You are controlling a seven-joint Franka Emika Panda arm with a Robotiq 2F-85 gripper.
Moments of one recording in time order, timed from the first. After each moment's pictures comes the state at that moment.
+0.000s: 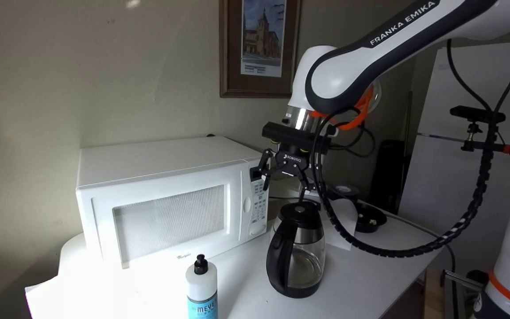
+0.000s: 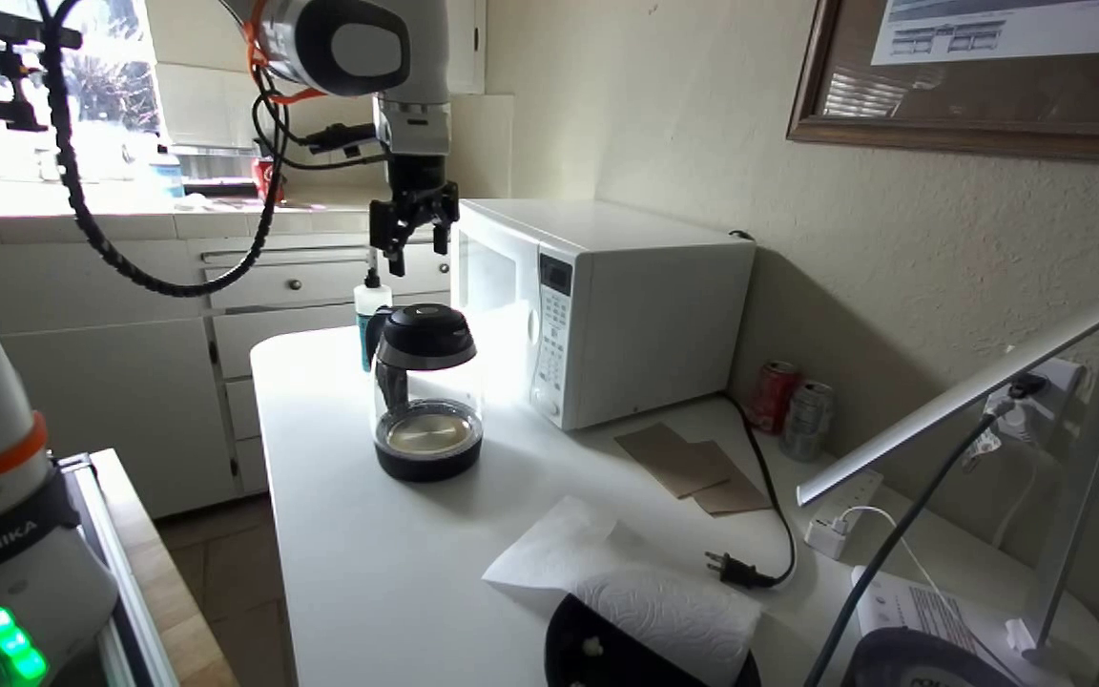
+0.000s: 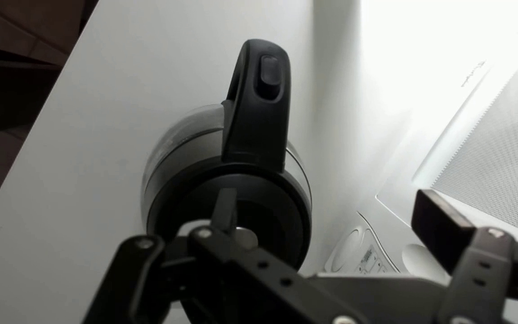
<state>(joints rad) -0.11 -0.31 0.25 -2.53 0.25 2.36 1.24</state>
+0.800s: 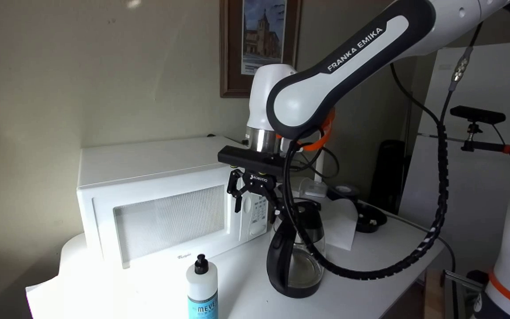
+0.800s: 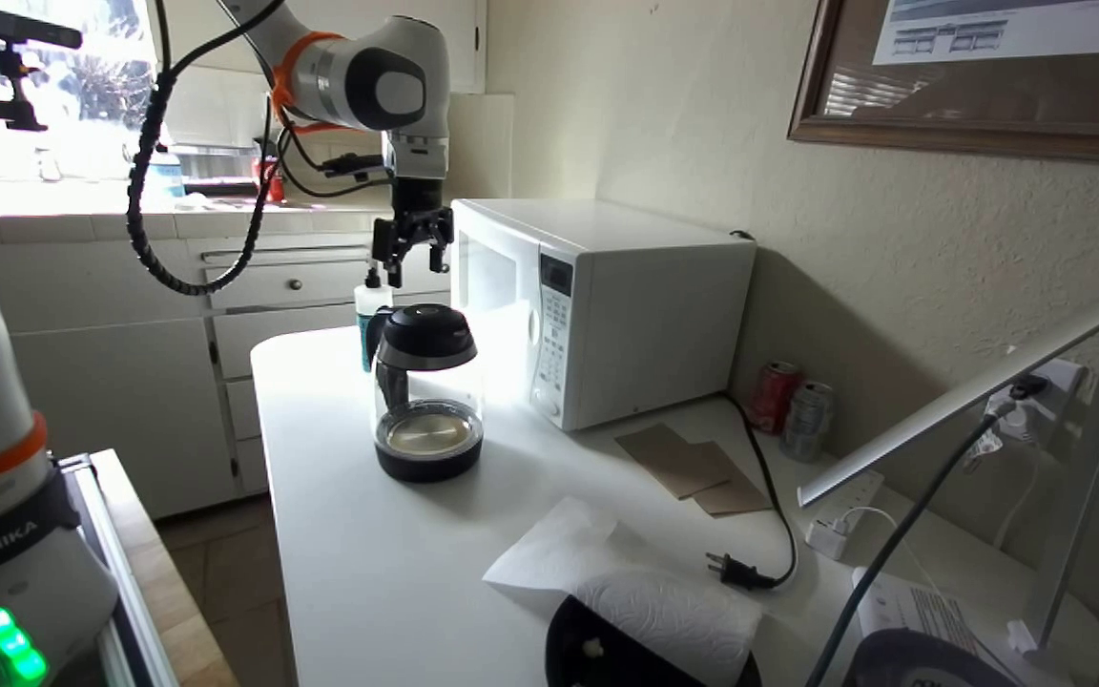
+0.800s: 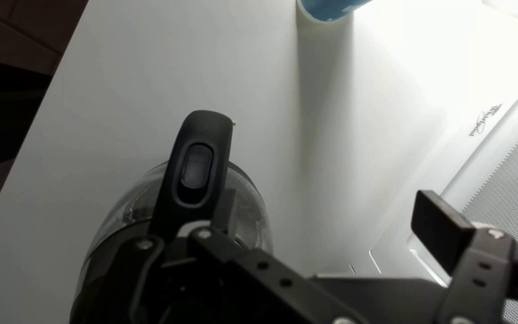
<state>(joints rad) 0.04 -0.04 0.23 -2.34 0.09 2.37 1.50</state>
